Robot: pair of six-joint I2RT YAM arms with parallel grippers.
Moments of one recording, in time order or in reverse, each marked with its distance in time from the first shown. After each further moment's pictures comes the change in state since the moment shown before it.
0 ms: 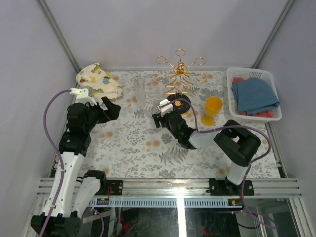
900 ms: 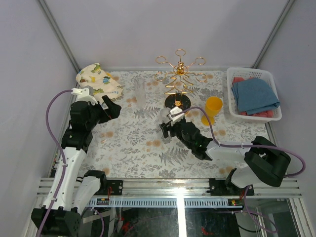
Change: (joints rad) left arm 0.003 0.047 -0.008 -0.002 -0.029 -0.064; right arm 0.055 -0.345 -0.228 -0.123 -0.042 0.053
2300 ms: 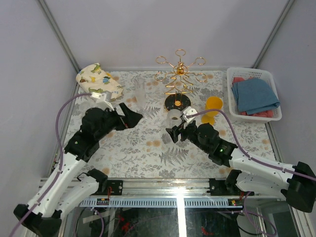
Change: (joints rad) left arm -0.302 -0.077 -0.002 -0.008 0.010 -0.221; right arm 0.023 -0.460 -0.003 -0.433 -0.114 0.058
